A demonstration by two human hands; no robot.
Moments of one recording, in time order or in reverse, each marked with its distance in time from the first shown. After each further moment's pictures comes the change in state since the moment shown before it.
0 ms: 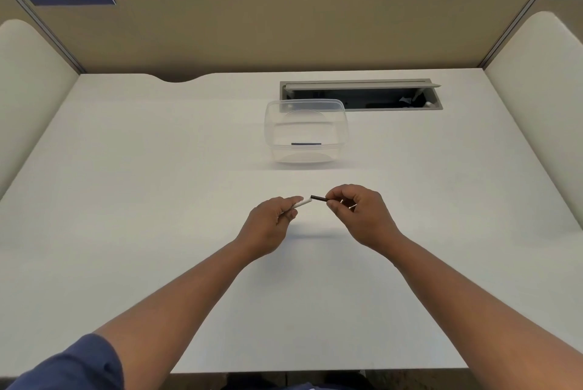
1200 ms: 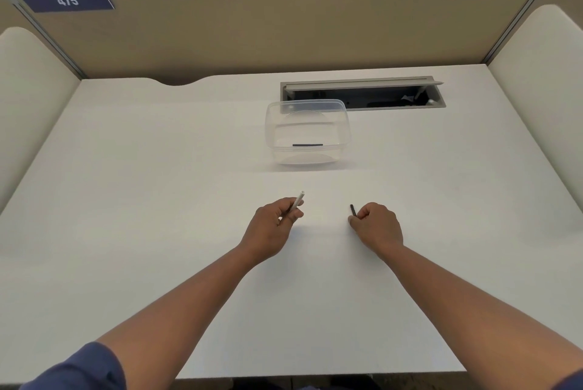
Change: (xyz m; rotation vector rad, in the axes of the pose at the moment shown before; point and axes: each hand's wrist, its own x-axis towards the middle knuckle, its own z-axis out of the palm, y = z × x) left_hand -0.003 0.004 0.001 -0.231 0.026 -0.106; right_hand 0.011 0.073 0.016 -0.301 0.076 0.589
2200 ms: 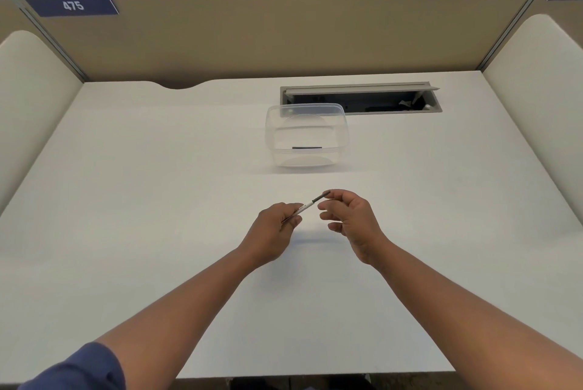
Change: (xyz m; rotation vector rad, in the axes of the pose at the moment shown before) left_hand -0.006 0.003 0.001 0.176 -0.030 0.123; right_hand -0.049 -0.056 -0.012 0.918 -0.333 -0.093
